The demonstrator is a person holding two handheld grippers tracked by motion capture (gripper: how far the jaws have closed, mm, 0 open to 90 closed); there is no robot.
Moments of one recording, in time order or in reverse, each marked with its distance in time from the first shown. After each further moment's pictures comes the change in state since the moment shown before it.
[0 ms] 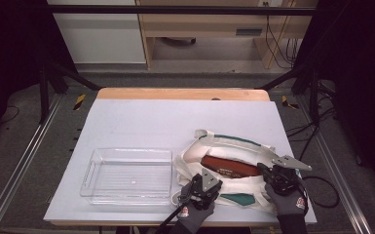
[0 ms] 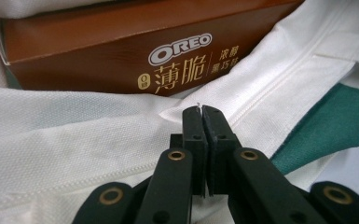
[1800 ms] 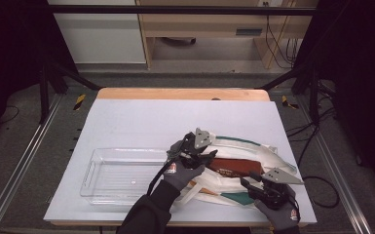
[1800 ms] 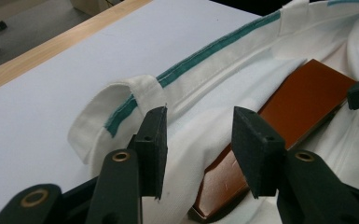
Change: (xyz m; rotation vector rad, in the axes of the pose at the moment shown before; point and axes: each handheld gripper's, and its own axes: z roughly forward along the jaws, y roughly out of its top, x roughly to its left) left arm 0.071 0.093 -0.019 0.005 0.006 0.185; right arm 0.033 -0.023 -0.005 -0.066 0.175 -0.067
